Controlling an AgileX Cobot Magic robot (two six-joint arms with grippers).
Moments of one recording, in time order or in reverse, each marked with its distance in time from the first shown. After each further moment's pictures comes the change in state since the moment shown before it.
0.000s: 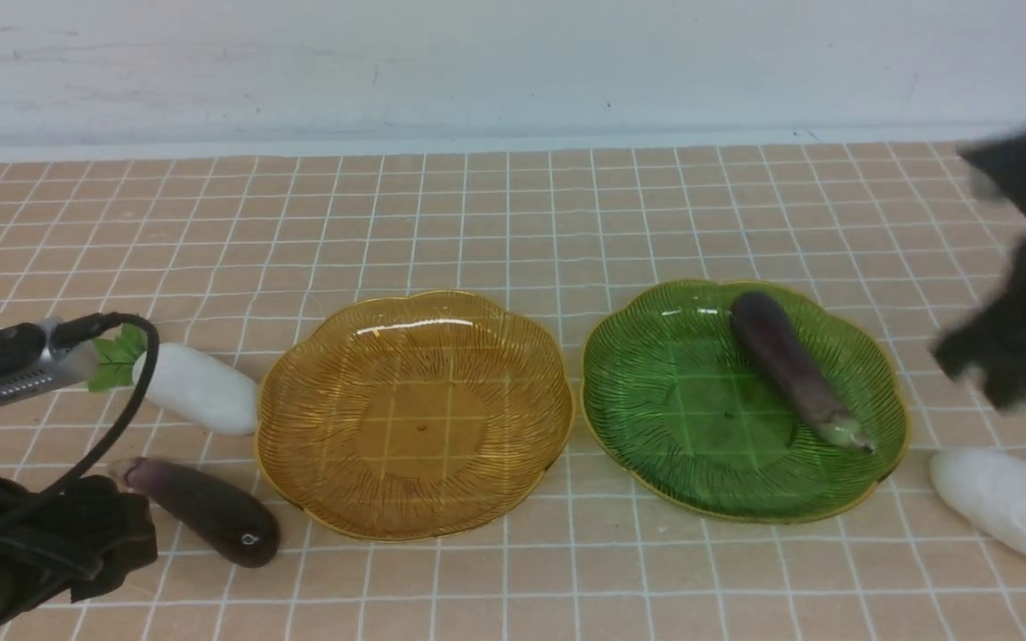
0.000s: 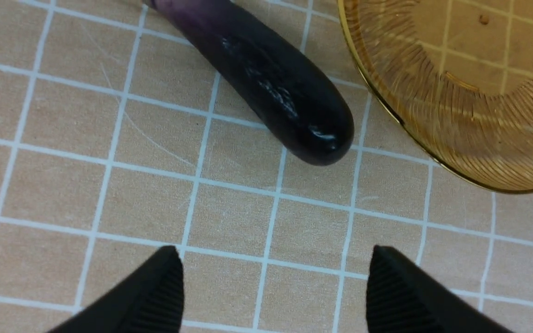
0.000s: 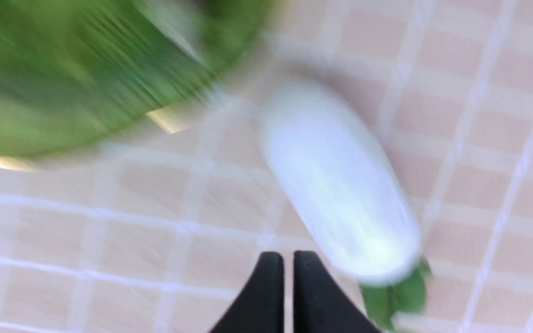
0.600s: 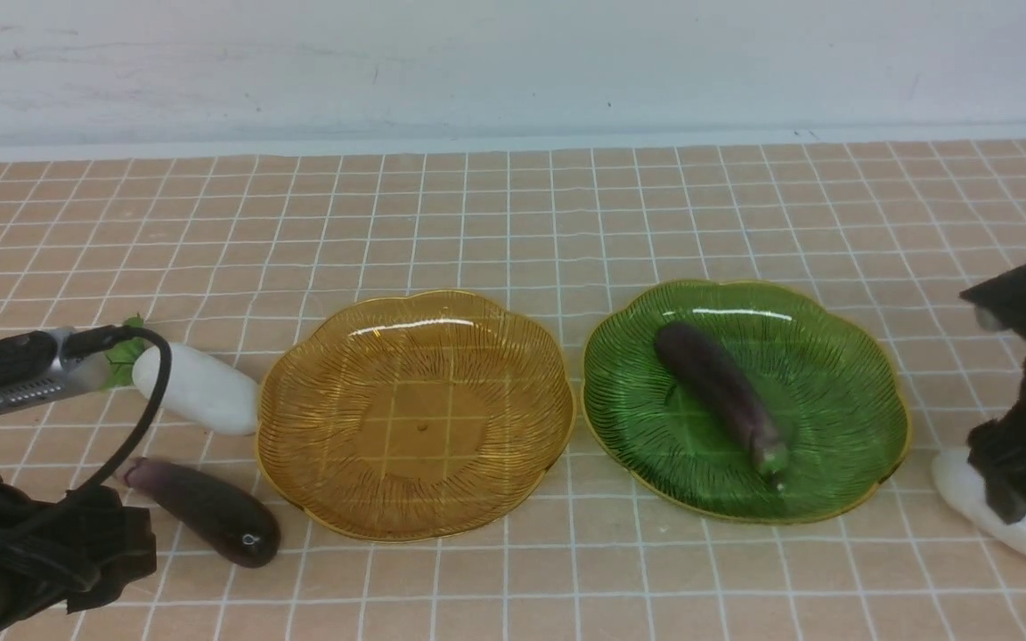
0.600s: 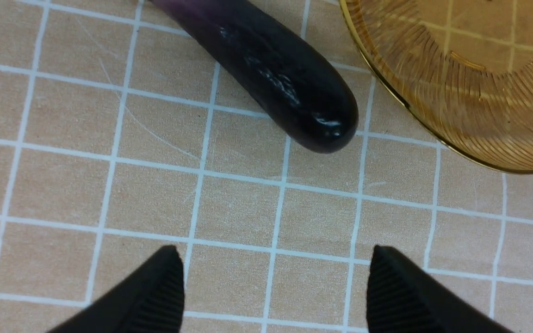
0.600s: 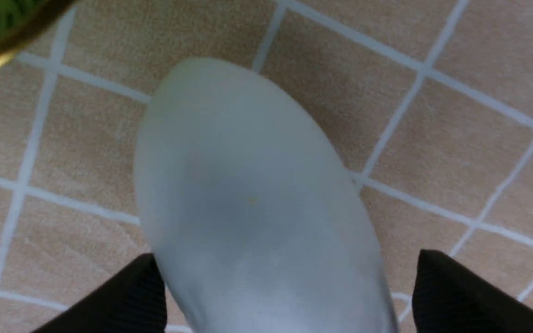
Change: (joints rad) right arm -0.081 0.277 0.077 -0.115 -0.178 -0.183; left arm 0.000 0.000 -0.002 -0.001 0.023 0.048
